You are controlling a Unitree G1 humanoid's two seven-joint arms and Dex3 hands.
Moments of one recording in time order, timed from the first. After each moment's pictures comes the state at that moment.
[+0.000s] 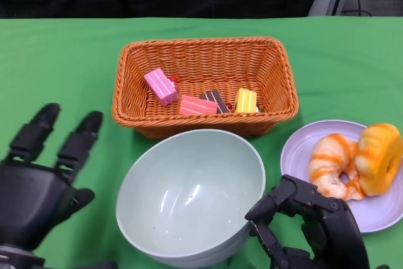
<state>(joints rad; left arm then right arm) 0.07 0.52 -0.21 0.02 0.92 -0.10 0.58 0.18 0.07 0.22 0.15 -0.06 -0.72 0.10</state>
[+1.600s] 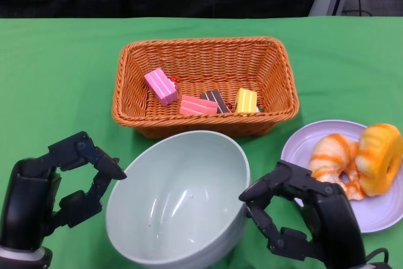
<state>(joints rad) 0.03 0.22 -0.02 0.23 -0.04 -0.92 -0.02 0.11 0.07 0.20 0.16 -0.12 -0.71 0.03</state>
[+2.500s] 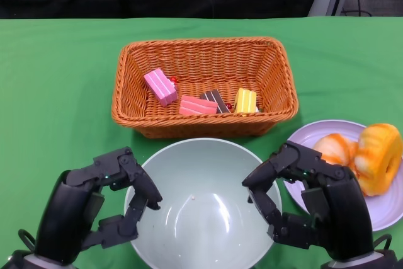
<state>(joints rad) 0.12 0.14 -0.08 0.03 -0.14 -0.67 -0.23 0.12 0.07 0.22 -0.02 -0.06 -0.59 0.07</state>
